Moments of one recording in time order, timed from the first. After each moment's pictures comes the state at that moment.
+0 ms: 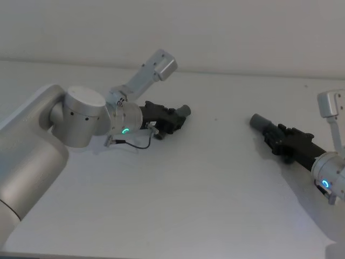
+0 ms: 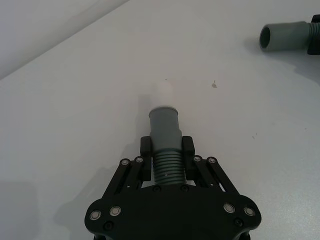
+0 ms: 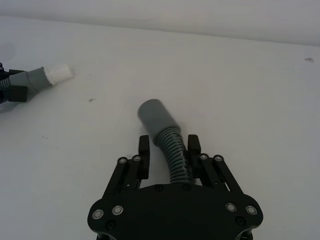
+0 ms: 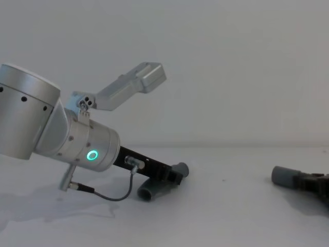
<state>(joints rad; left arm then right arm) -0.63 0.25 0.60 -1.26 -0.27 0.56 -0.44 0.18 0.38 -0.23 -1.51 0.38 0.37 0.25</state>
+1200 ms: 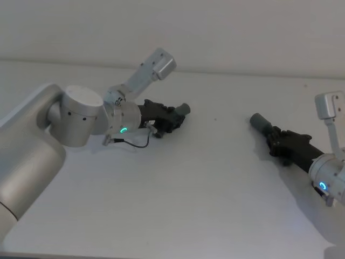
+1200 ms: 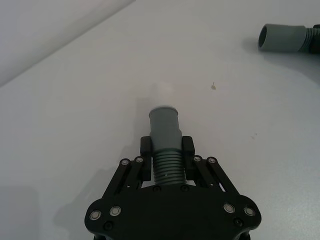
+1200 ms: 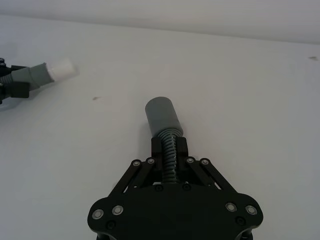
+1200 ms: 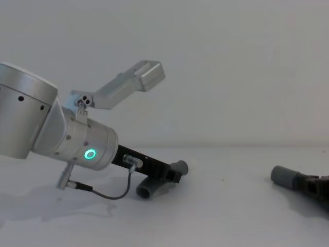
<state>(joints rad) -0.63 0.26 0.60 -1.26 -0.27 0.55 -0.45 0.17 0.38 -0.24 -1.52 0.38 0.37 0.25</state>
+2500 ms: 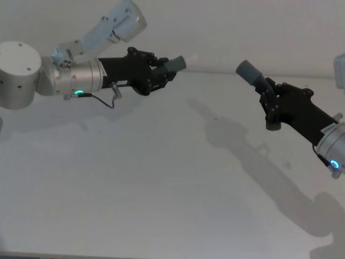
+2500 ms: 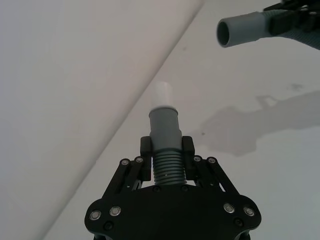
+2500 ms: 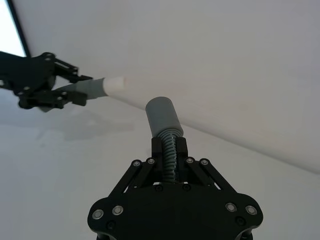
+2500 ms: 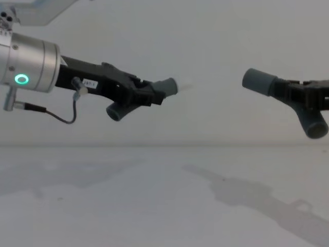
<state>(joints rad) -0.69 0.49 0.57 -1.43 -0.28 0.22 -0.72 0.13 0.43 -0.22 -1.79 0.39 0.23 0.36</state>
